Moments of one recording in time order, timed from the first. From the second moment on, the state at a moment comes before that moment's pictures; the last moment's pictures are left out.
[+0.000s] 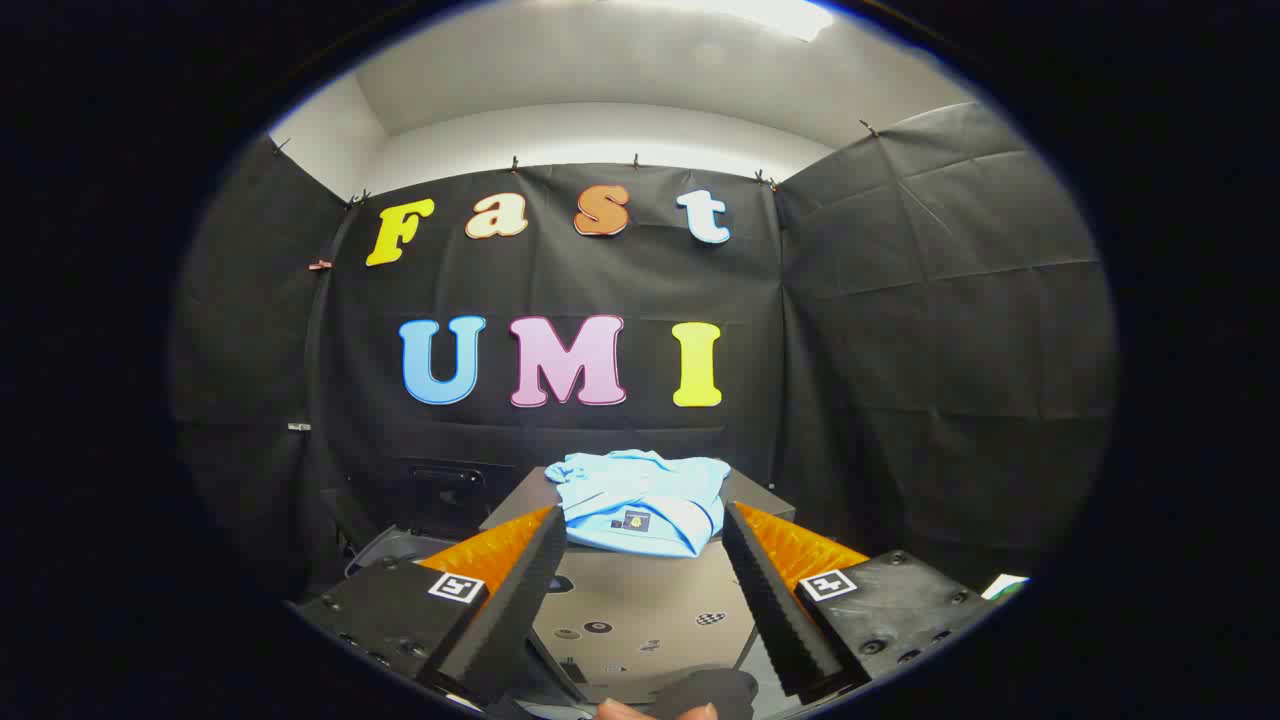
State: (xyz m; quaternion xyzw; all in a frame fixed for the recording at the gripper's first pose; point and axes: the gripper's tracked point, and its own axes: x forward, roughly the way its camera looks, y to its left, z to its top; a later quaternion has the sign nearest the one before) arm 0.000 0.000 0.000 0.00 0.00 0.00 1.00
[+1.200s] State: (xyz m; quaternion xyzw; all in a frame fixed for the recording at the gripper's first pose) arm 0.006 0.031 -0.004 -0.01 0.00 0.04 1.00
